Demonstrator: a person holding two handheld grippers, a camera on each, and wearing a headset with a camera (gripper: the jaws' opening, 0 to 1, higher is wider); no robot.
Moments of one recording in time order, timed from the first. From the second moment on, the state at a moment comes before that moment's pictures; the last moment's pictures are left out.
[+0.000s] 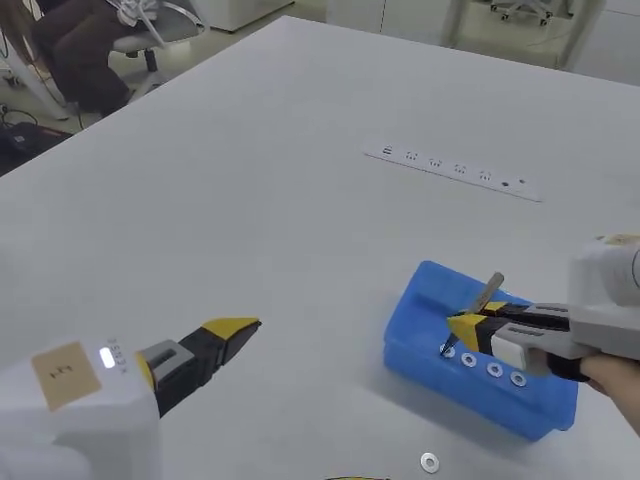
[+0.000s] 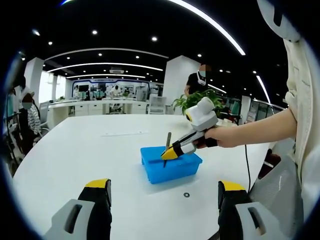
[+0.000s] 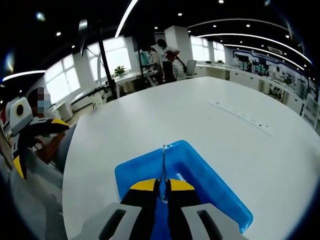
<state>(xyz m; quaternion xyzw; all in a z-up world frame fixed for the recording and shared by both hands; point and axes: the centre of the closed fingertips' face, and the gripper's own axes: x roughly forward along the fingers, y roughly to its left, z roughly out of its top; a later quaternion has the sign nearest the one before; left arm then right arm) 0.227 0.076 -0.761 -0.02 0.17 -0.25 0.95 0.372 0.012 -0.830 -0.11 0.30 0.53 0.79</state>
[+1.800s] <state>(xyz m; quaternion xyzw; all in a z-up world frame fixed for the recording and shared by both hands) 0.225 0.075 -0.759 -0.02 0.17 -0.25 0.95 0.299 0.008 -0.789 -0.07 0.28 0.56 0.77</state>
